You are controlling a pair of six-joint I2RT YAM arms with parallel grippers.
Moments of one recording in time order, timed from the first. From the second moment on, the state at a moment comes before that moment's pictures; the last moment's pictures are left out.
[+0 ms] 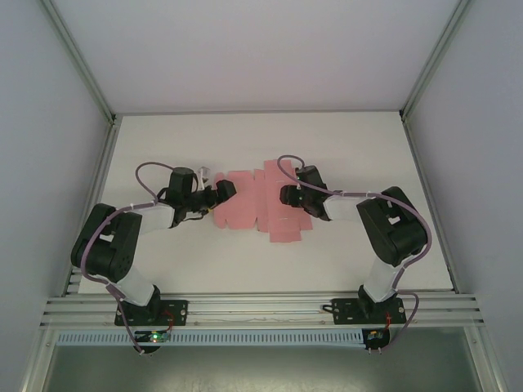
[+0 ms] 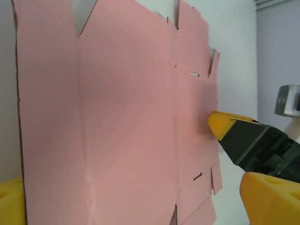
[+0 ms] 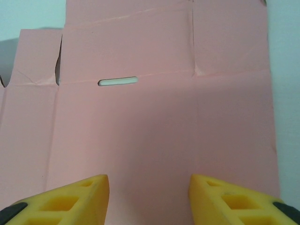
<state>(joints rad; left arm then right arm) -0.23 1.61 0.65 0.29 0.64 -0.79 0.46 1.77 0.80 0.14 -0.05 0.53</state>
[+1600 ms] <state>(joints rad) -0.28 1.37 0.74 0.36 0.79 -0.63 0.10 1.28 0.60 0.27 -0.57 0.45</state>
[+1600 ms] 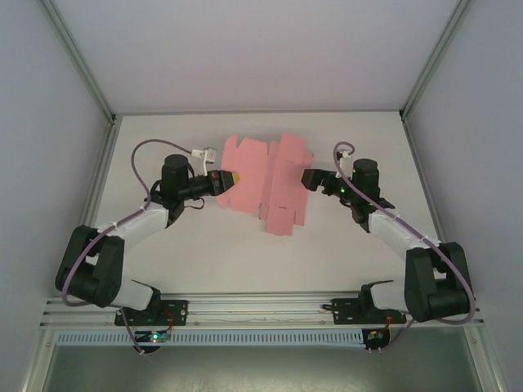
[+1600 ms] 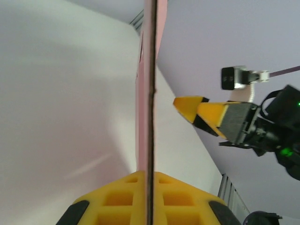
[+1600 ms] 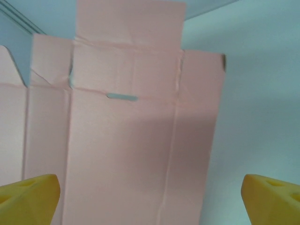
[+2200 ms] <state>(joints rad) -0.35 1.06 0.73 0.42 0.73 -0.64 0.02 1.32 0.55 0.70 -0.93 0.67</state>
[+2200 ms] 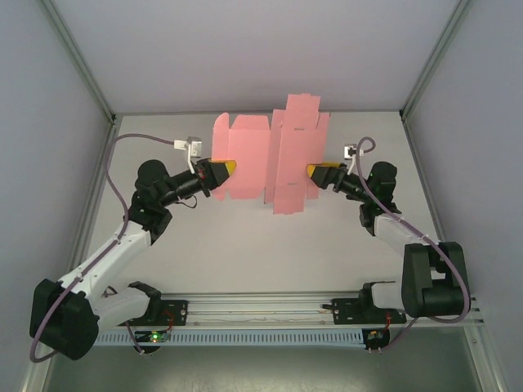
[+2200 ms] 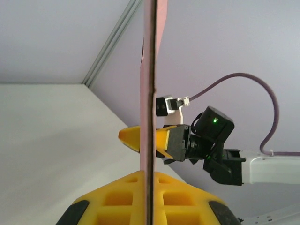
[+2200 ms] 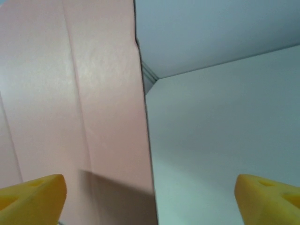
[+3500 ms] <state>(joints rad) -0.37 0.98 0.65 0.39 0.56 -0.66 0.10 1.13 0.58 0.71 -1.00 0.73</state>
